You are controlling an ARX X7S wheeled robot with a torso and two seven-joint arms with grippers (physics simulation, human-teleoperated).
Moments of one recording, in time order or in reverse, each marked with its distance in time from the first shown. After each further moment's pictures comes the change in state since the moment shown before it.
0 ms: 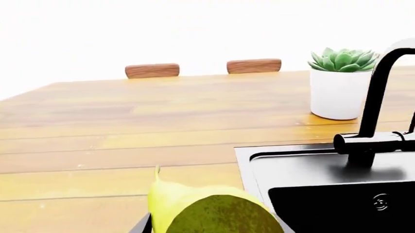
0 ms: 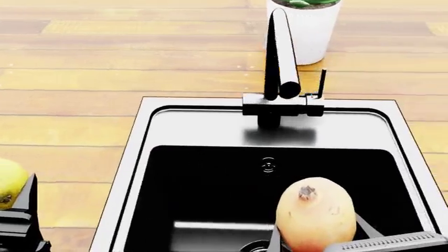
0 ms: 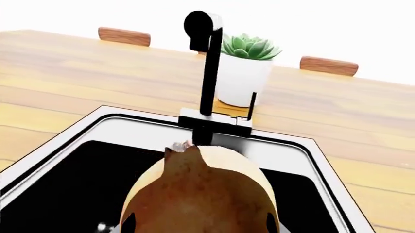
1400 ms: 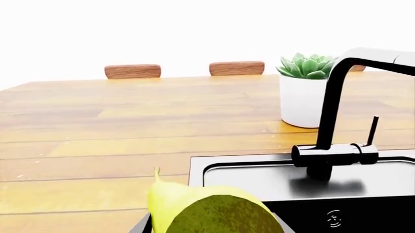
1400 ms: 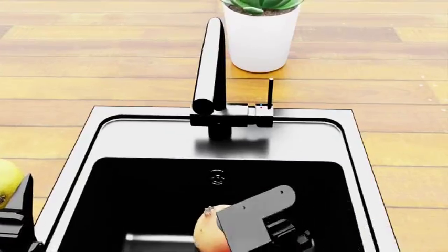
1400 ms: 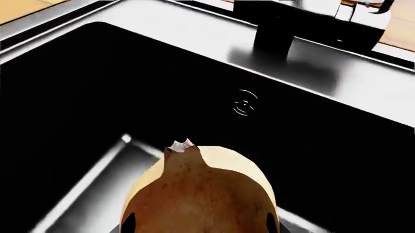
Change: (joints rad) left arm 0.020 -0.033 -0.026 0.007 -0.041 0.033 0.014; right arm 0.379 -0.414 -0.314 0.612 -0.016 0.274 -0.384
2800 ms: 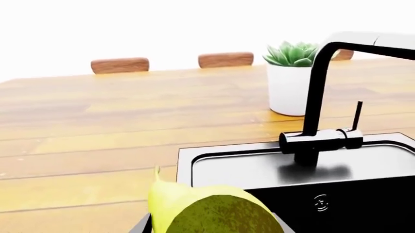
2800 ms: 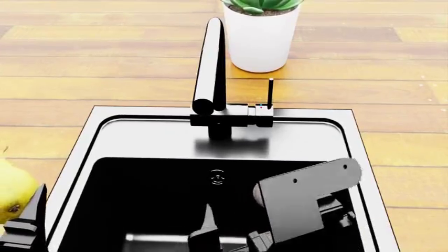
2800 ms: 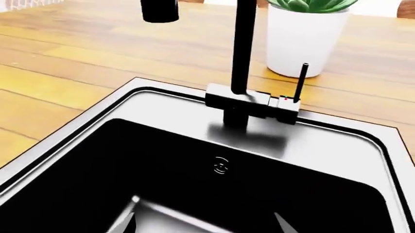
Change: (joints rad) left arm -0.008 0.000 0.047 0.001 0.006 -0.009 0.014; right arm 0.027 0.187 0.207 -0.353 0.353 -0.006 0.254
